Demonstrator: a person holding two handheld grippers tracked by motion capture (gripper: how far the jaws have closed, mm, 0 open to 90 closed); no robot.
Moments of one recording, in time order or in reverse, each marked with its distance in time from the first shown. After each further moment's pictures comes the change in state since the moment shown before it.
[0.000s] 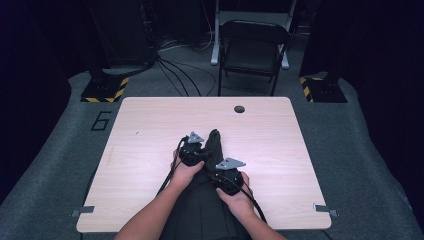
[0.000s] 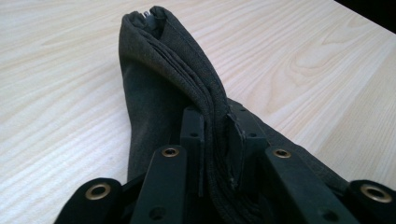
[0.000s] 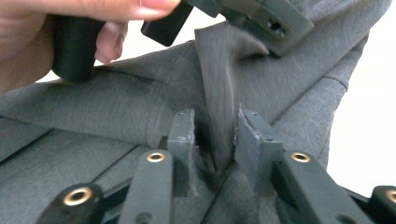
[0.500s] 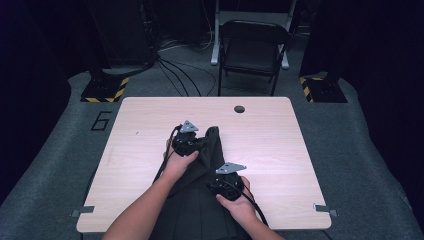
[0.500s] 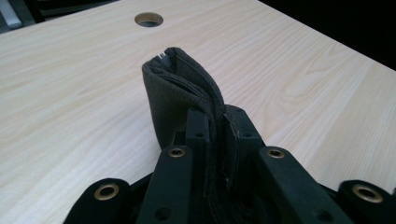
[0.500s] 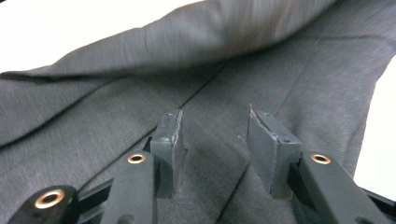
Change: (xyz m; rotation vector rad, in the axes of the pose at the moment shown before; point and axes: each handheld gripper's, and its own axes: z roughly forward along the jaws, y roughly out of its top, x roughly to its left) left arm 0.010 0.036 -0.035 -0.050 -0.011 0.057; right arm 0.007 -0.009 -0.006 0.048 0.068 0.007
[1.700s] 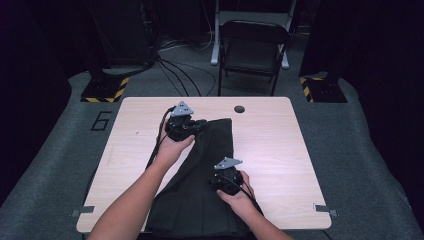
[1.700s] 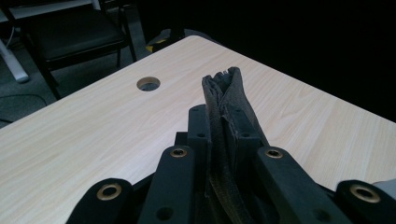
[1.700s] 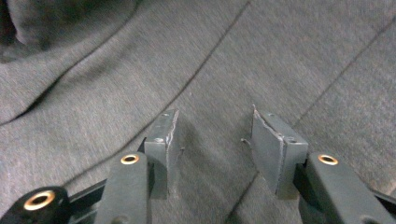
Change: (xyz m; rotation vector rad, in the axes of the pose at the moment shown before) left arm -0.004 0.057 -0.046 -0.114 -0.033 0.088; right arm -0.013 0.009 0.011 0.073 -0.062 -0.043
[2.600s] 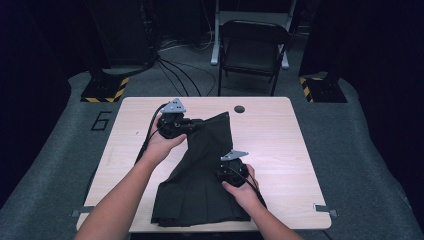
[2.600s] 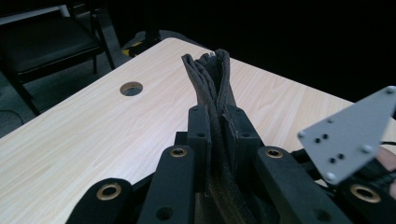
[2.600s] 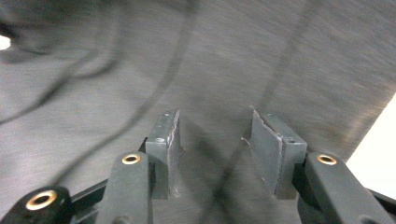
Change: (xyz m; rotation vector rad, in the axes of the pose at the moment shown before) left arm 0.011 0.005 -0.025 0.012 -0.125 0.064; right arm -0.026 0.008 -0.001 0.010 -0.032 0.047
